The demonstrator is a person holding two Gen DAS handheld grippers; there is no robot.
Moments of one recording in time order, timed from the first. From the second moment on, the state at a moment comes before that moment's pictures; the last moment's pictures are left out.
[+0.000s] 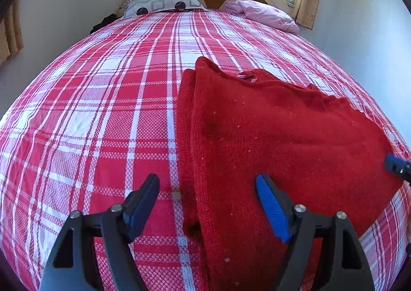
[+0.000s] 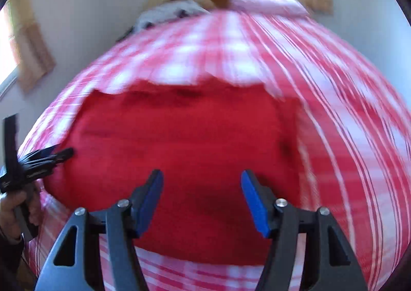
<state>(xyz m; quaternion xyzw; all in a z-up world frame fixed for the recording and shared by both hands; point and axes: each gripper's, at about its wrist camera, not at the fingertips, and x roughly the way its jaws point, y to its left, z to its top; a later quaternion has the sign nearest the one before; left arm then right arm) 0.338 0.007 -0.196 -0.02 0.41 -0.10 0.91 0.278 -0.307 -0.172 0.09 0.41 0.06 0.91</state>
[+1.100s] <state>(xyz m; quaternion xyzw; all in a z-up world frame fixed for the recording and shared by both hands) 0.359 0.087 -0.171 -0.13 0.41 -0.09 0.90 0.249 -0.244 -0.158 -0.05 0.36 0.08 0.93</state>
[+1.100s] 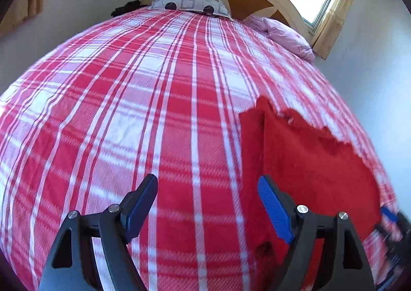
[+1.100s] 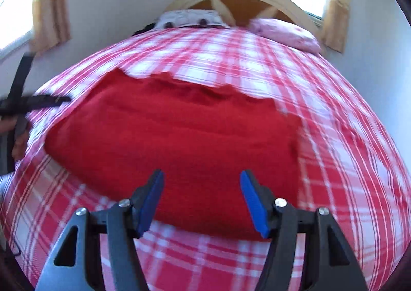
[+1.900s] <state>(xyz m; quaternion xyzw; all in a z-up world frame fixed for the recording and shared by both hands) 0.457 0.054 -0.187 -0.21 0.48 -0.25 0.82 0.232 -0.032 -0.207 -0.33 0.30 0.18 0.88</state>
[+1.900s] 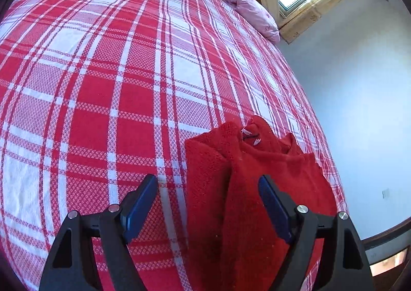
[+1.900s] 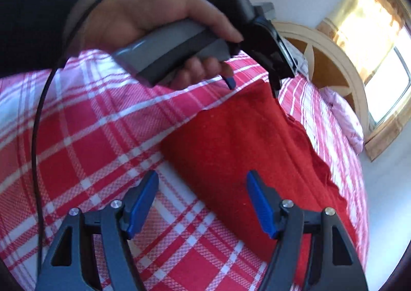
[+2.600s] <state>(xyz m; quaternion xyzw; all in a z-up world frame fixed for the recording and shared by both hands) 0.451 0.056 -0.177 -0.21 0.45 -0.27 0.82 0.234 -0.021 -0.187 -0.29 0.29 0.21 0.89</state>
